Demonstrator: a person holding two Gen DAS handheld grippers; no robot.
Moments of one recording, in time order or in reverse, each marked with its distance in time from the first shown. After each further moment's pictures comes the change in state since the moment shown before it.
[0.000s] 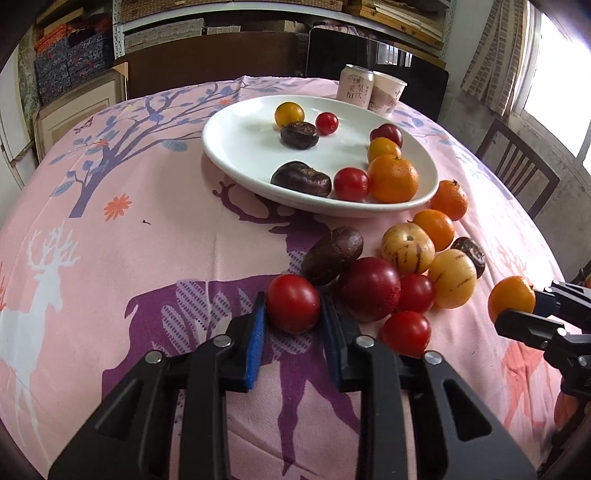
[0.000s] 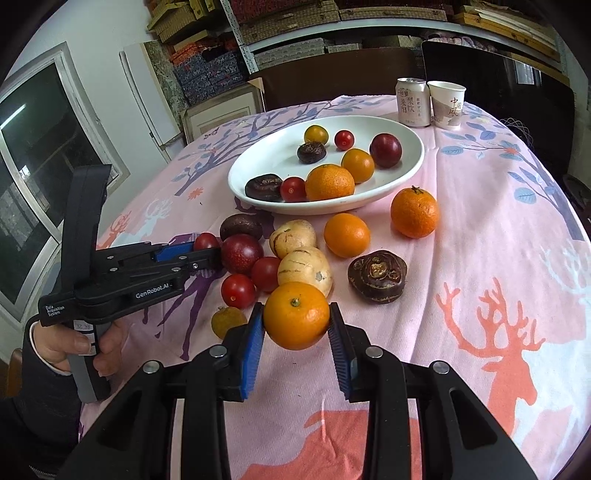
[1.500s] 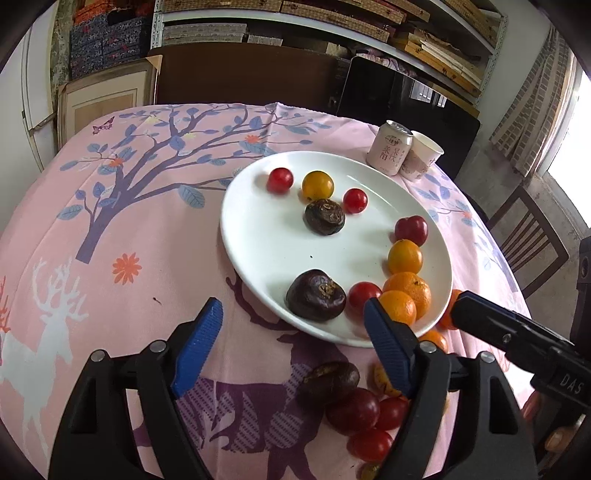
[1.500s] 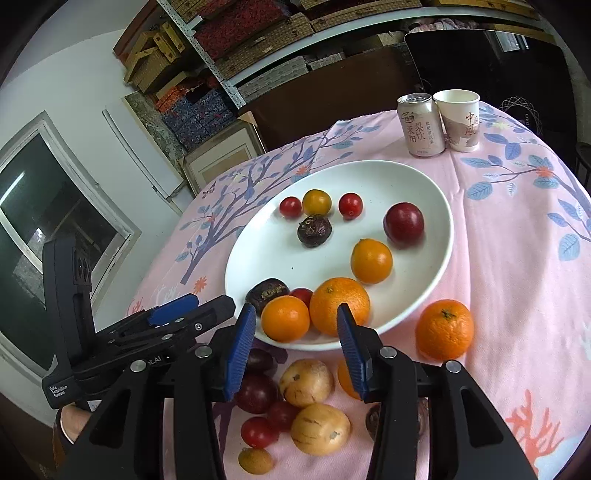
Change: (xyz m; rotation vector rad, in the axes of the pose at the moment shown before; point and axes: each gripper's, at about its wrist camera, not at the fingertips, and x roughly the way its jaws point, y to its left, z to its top) left arm 0.002 0.012 0.072 -0.169 -0.045 0.027; right arm 0.034 -0.027 0.093 0.184 -0.071 0.120
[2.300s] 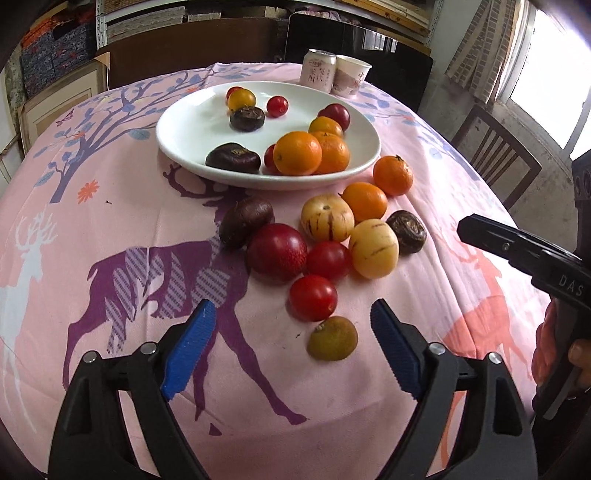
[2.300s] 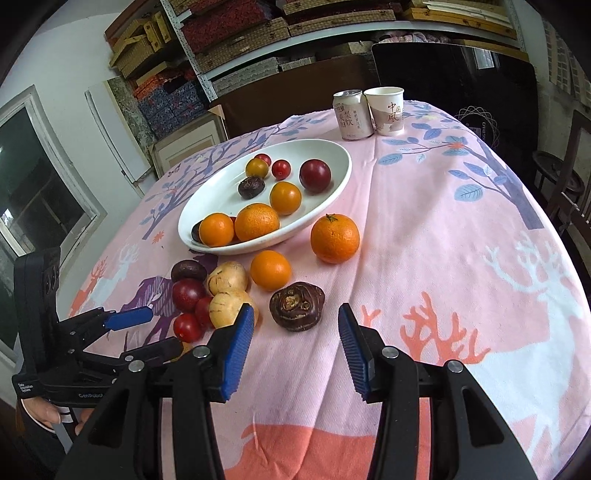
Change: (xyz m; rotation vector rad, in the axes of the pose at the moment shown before) left arm -0.019 -0.046 -0.095 0.184 0.137 -0.069; right arm -0.063 -0.034 -0.072 -0.060 -0.003 -0.179
